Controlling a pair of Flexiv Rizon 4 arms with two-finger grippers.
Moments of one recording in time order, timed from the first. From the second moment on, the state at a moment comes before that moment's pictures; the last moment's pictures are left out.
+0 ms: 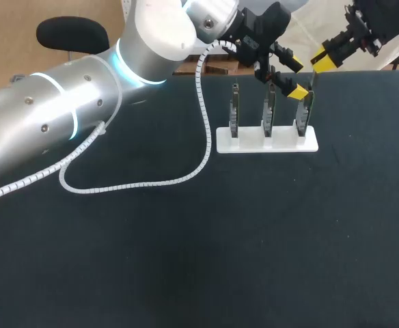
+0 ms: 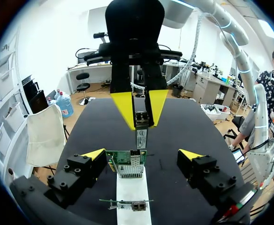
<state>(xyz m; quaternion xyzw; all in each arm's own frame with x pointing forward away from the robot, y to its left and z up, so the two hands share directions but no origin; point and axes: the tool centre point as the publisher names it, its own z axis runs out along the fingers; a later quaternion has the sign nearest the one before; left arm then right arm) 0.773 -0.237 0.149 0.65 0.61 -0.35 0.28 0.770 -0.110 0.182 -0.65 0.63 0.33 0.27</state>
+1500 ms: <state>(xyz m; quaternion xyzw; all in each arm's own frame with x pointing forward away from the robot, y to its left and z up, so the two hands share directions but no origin) 0.773 -0.237 0.149 0.65 0.61 -0.35 0.28 0.776 -0.108 0.171 -0.66 0.63 0.31 0.27</state>
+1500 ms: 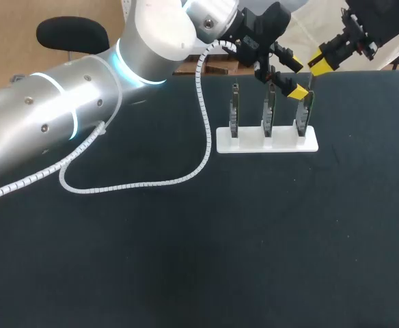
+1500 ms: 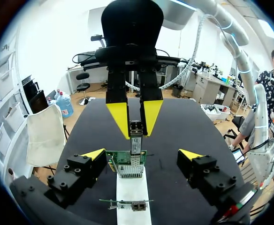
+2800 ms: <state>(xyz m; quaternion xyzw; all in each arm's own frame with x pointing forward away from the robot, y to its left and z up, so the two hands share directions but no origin) 0.773 -0.237 0.149 0.65 0.61 -0.35 0.28 0.778 -0.106 0.172 -0.64 0.64 0.31 0.29</state>
